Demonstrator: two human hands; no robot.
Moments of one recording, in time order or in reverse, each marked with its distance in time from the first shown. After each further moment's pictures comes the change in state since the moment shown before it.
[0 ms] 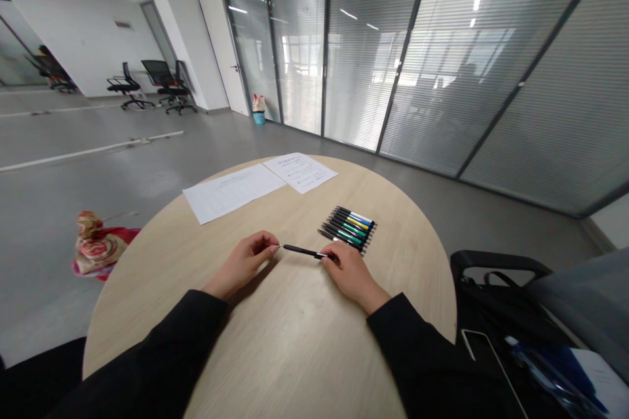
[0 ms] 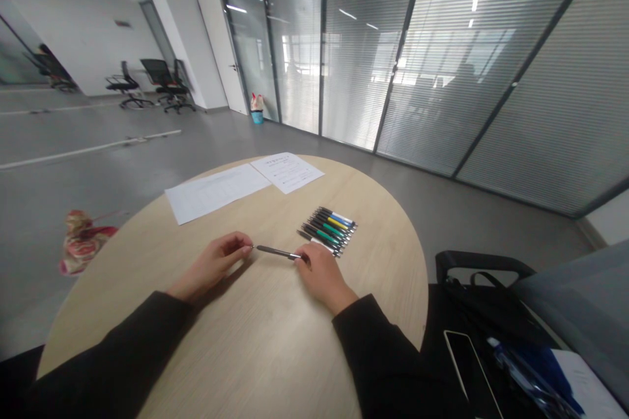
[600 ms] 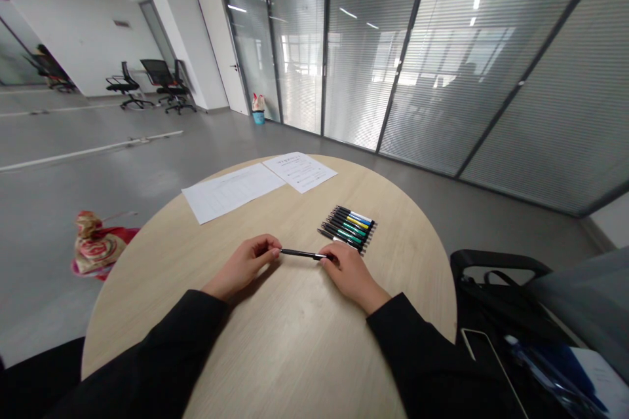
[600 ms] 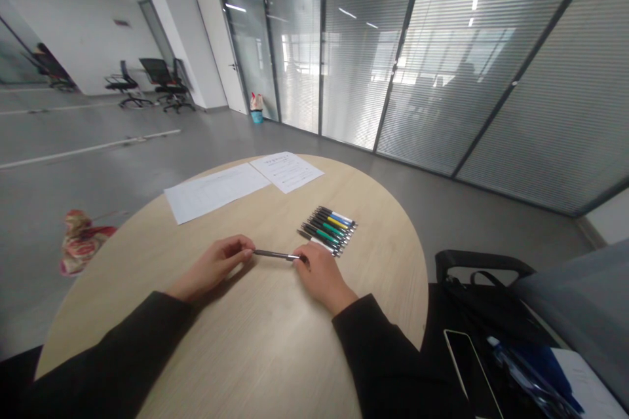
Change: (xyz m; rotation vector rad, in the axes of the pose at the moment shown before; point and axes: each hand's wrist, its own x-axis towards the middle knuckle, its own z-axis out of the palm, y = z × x) left_hand -0.003 0.003 0.001 -0.014 -0.085 -0.005; right_hand 0.000 0.001 0.002 -0.007 0.000 -0.044
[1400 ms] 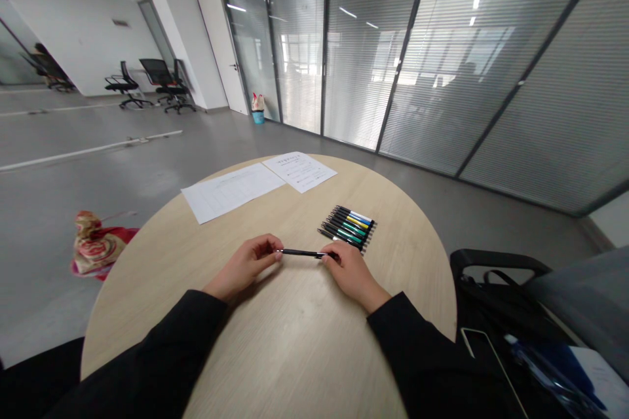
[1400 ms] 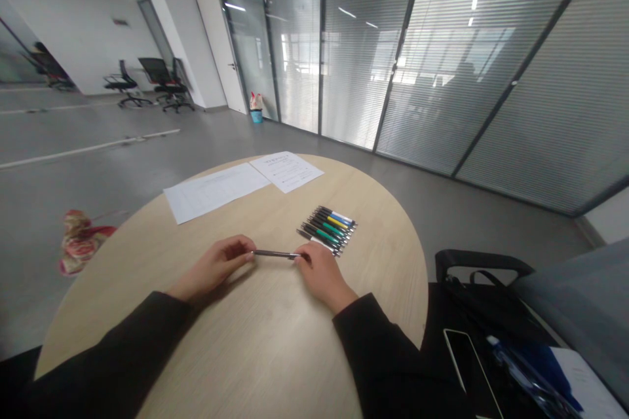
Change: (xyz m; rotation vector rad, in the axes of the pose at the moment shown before) left_hand -0.001 0.005 0.002 -0.043 -0.016 0.045; right_hand 0.000 0.000 -0.001 0.060 0.023 0.048
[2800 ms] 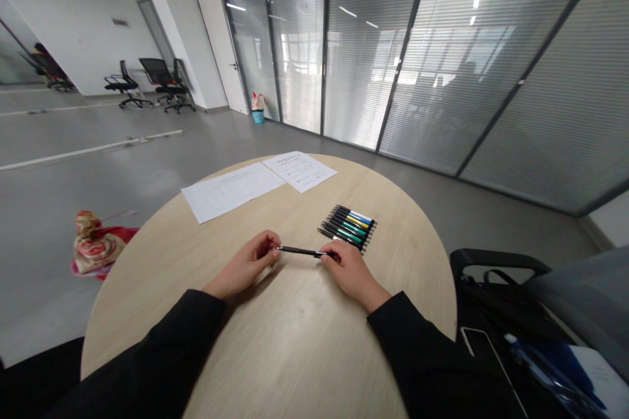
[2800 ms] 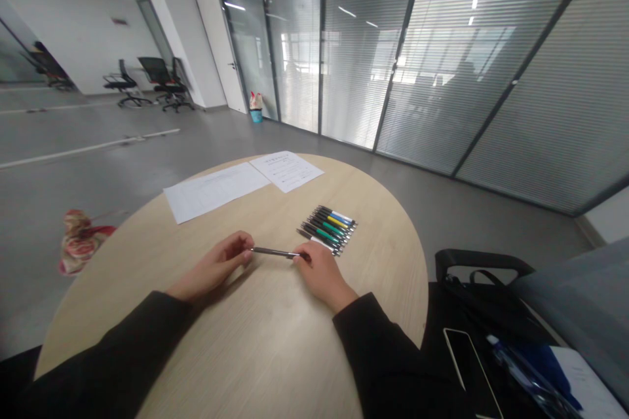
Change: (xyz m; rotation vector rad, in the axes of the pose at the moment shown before) left_hand -0.003 0.004 0.003 -0.020 -0.024 0.009; right_hand 0.001 -0.001 0.000 0.056 0.011 -0.011
